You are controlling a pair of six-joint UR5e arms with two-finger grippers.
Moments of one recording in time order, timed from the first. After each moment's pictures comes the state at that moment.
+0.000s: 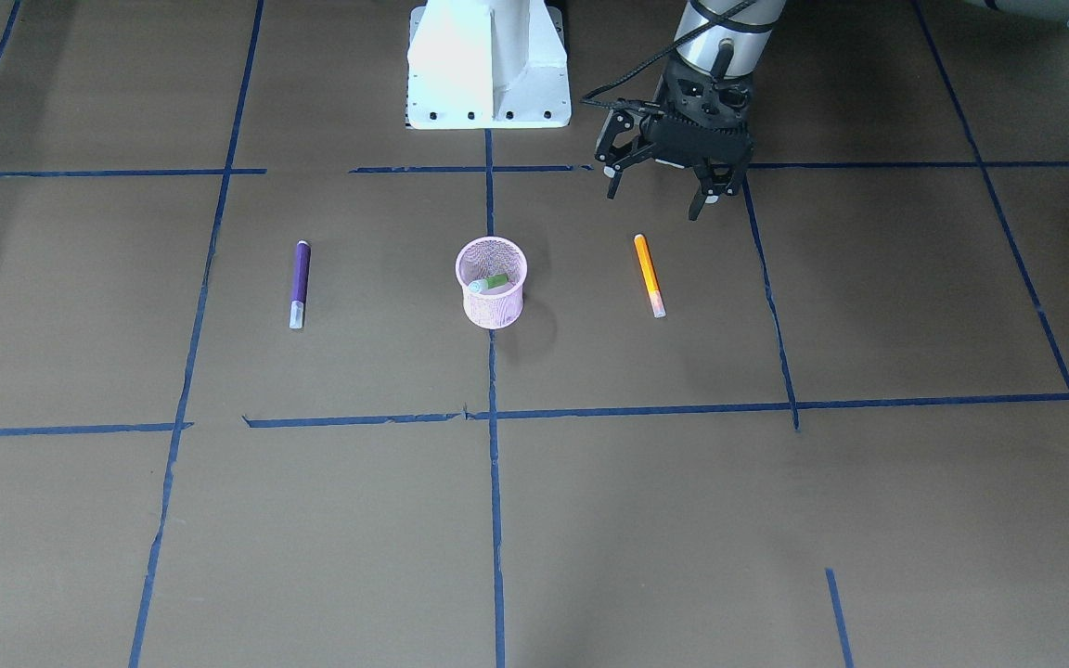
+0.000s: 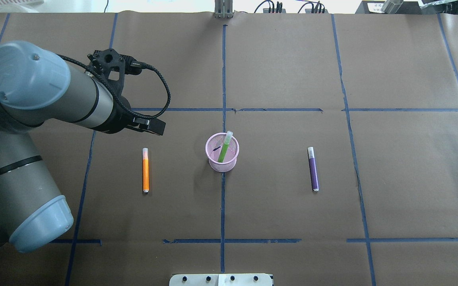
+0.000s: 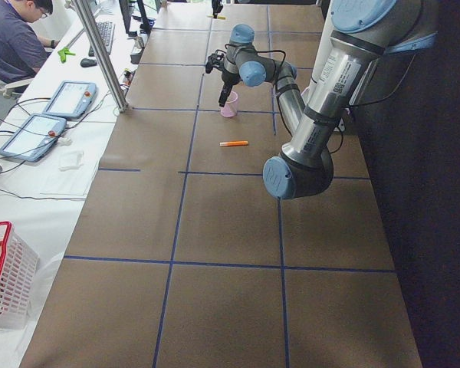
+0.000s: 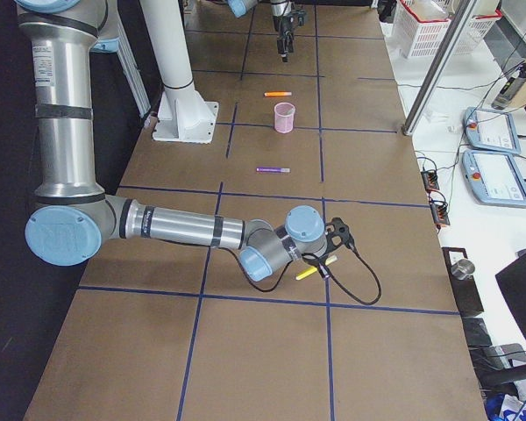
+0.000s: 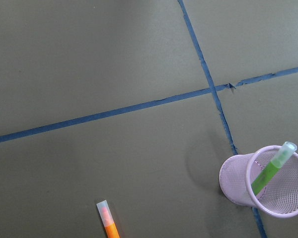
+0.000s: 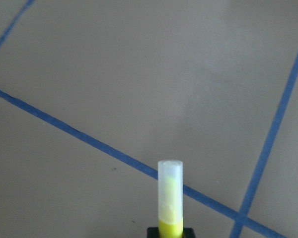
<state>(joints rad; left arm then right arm) -0.65 -2.06 -2.09 -1.48 -1.88 -0.92 1.38 -1.57 1.47 -0.83 2.37 0.13</state>
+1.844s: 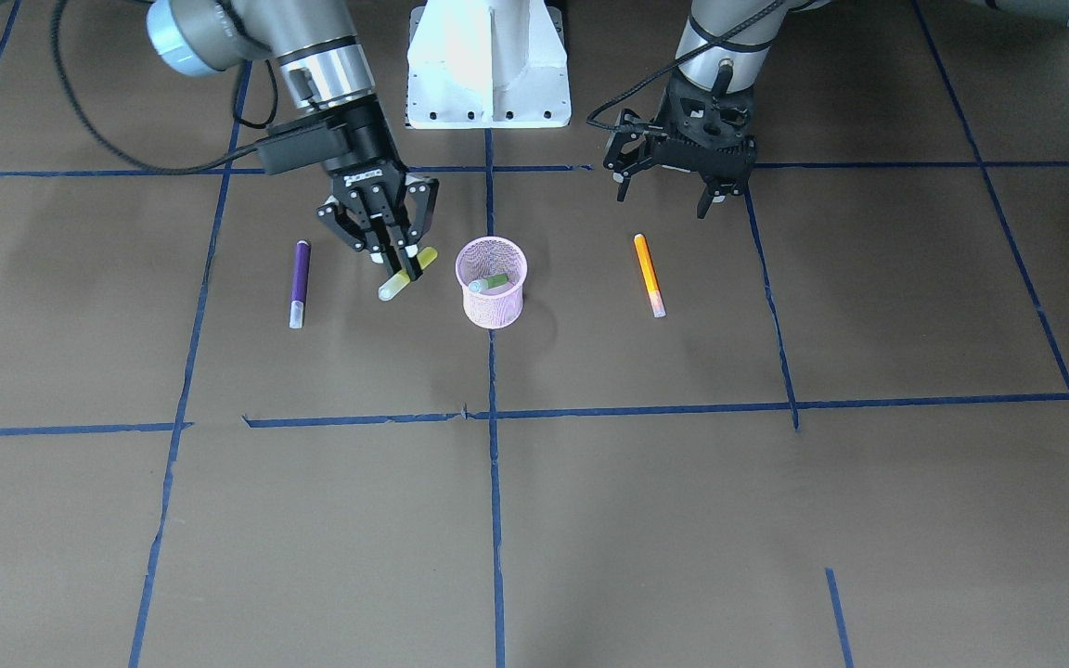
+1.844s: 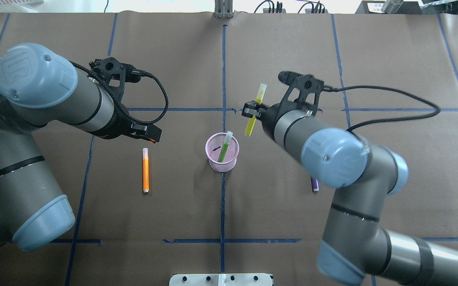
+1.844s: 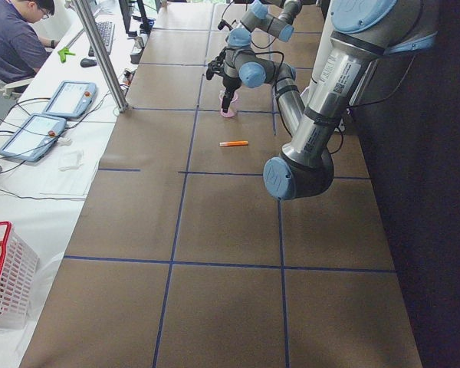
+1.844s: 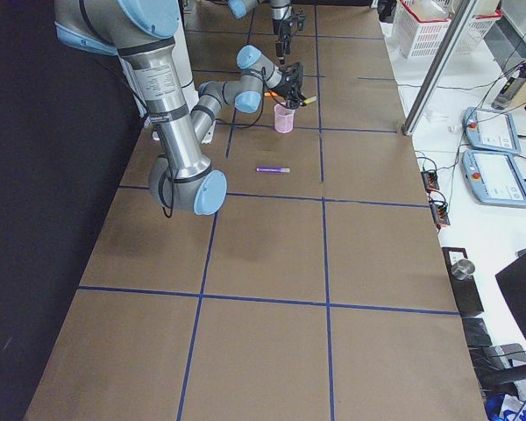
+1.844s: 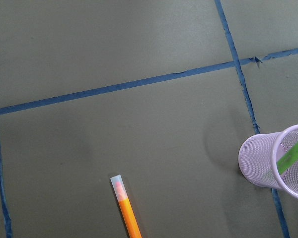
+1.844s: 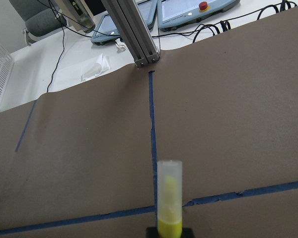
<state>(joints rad) -0.65 -2.05 -2.08 -1.44 -1.91 -0.93 0.40 -1.09 1.93 -1.20 1.19 1.47</state>
